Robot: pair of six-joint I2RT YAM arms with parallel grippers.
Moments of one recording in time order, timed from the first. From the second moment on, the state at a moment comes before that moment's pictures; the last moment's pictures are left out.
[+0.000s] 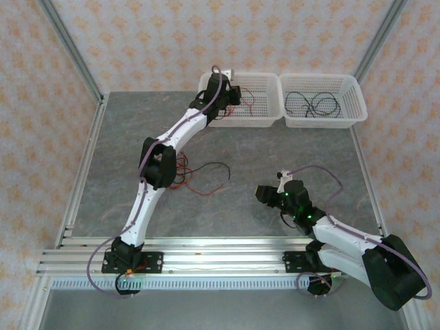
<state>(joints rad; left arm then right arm) -0.42 2.50 2.32 -0.22 0.08 -0.47 0.52 0.97 0.17 0.28 -0.11 0.62</state>
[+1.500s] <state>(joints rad) -0.43 1.27 1.14 -0.28 -0.16 -0.52 0.77 1.48 0.63 0.08 -0.06 0.51</state>
